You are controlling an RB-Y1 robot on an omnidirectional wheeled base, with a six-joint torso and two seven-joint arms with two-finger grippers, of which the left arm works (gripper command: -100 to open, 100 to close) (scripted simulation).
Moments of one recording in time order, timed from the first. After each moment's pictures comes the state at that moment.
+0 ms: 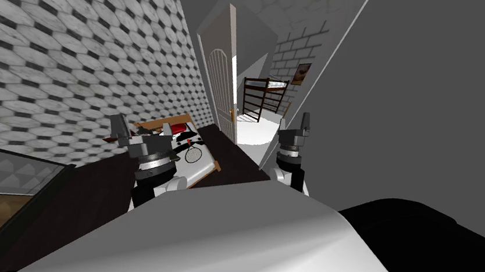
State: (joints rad) arm 0.50 -0.02 0.05 -2.35 0.04 -0.54 0.16
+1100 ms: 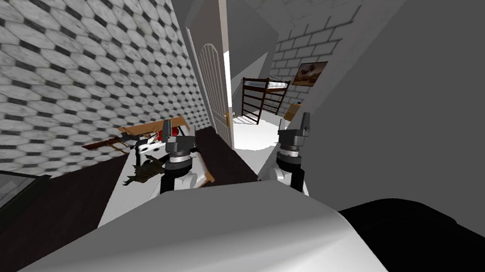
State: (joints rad) arm 0.37 0.14 -0.10 -2.15 0.01 -0.64 0.25
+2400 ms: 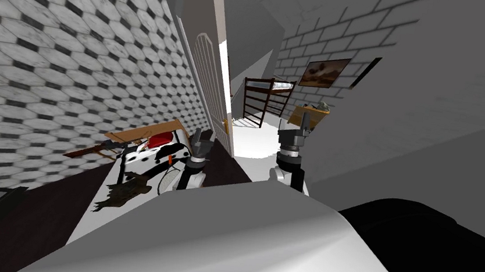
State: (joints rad) arm 0.23 0.30 -0.29 -1.90 -0.02 -0.77 0.36
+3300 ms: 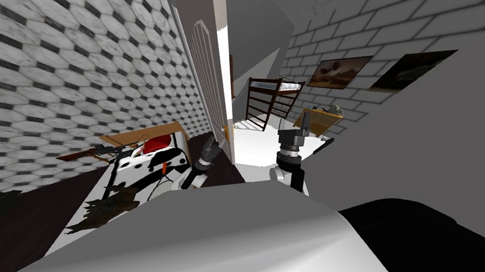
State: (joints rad) arm 0.11 0.42 -0.43 -1.70 -0.05 -0.88 0.44
